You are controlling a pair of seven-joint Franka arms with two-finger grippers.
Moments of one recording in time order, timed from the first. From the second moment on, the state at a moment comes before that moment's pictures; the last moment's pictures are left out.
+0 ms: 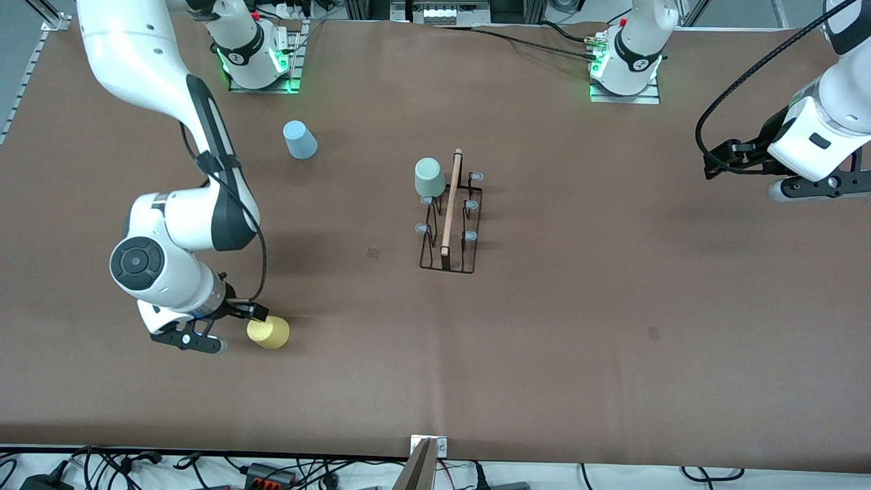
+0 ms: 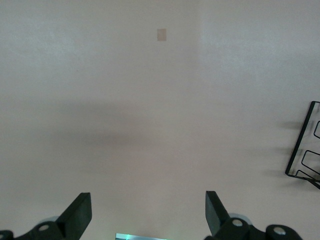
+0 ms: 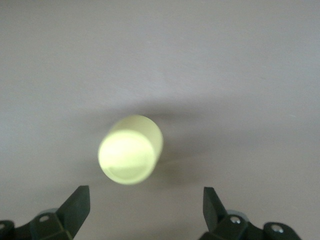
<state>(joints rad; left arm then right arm) 0.00 0.02 -0.08 -1.64 0.03 1.54 -0.18 0.33 0.73 -0.19 -1.38 0.12 2.16 0.31</state>
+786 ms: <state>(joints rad) 0.00 0.02 -0.08 -1.64 0.03 1.53 -0.18 0.33 0.84 -0.18 -1.37 0.17 2.27 0.15</state>
